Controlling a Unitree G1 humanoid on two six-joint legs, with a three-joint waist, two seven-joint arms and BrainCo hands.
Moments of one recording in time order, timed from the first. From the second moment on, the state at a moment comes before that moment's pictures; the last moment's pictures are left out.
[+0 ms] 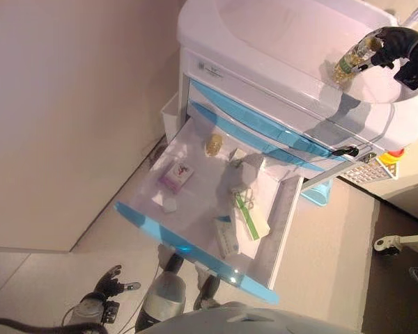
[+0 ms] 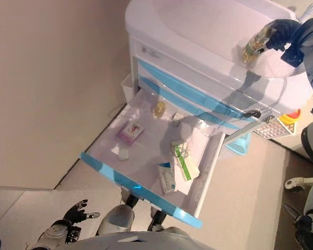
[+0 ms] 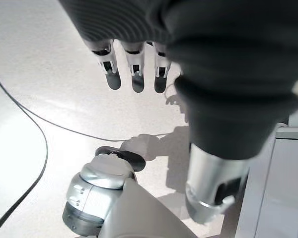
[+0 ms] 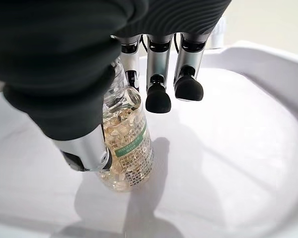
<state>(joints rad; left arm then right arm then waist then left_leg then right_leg) 0.08 0.43 -0.16 1.03 -0.16 -0.16 -0.03 -1.46 -1.00 0.84 1.05 0.05 0.09 0.45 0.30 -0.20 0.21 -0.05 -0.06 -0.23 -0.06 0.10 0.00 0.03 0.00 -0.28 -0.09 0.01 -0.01</state>
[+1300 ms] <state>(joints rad) 0.06 0.44 -0.18 1.05 -0.14 -0.18 -0.05 -1.55 -1.08 0.88 1.02 0.07 0.07 0.45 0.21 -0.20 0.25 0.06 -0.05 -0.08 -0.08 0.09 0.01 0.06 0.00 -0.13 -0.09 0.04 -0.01</state>
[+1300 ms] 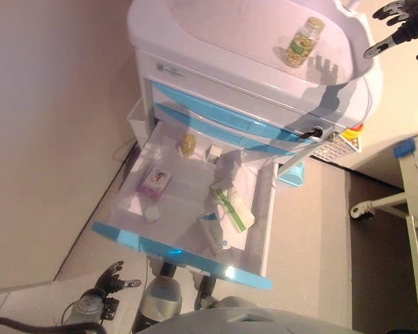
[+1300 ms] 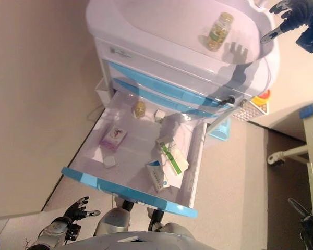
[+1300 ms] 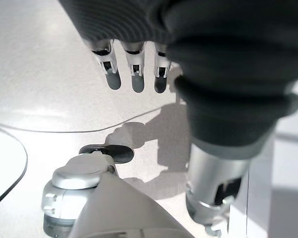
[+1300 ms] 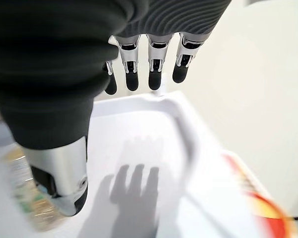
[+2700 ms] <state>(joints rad) -0.24 0.51 -0.42 0.73 -0.13 -0.18 -0.03 -0.18 -0.48 0.18 0.86 0.17 -0.24 -0.29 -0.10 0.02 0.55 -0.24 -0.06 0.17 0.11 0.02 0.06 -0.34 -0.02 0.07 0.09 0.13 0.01</state>
